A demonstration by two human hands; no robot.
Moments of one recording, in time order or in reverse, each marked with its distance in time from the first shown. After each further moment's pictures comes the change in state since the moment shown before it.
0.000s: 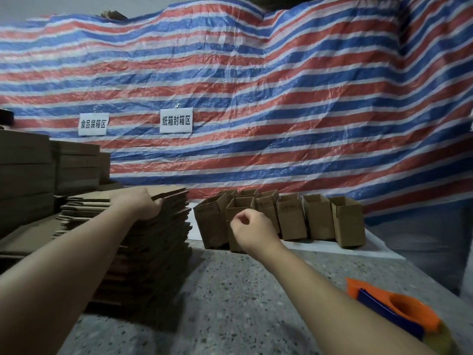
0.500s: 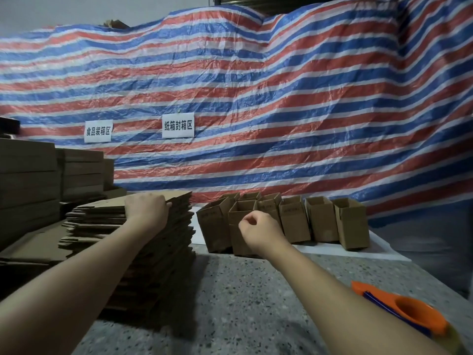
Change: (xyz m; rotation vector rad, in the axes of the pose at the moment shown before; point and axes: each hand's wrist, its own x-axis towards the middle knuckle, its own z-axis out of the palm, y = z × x) left_hand -0.026 0.021 0.008 0.173 0.351 0.110; right_hand 0.010 0.005 -0.008 -0.014 -0.001 0.047
